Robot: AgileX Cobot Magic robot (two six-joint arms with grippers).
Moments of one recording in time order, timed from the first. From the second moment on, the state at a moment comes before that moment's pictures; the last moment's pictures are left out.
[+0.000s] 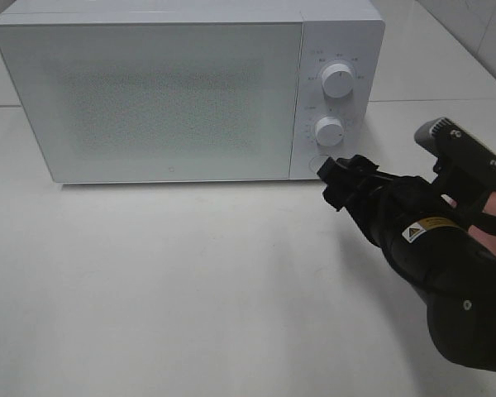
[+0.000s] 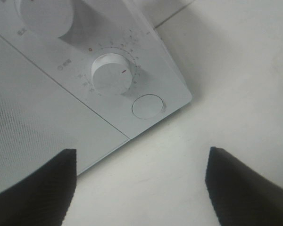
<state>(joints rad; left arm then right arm) 0.01 0.00 -0.50 -0.04 1.05 0.02 0.84 1.74 -0.40 0.91 -1.09 0.43</state>
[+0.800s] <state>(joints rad) 0.01 0.00 -0.50 -0.04 1.05 0.02 0.84 1.74 -0.40 0.91 -1.04 1.28</state>
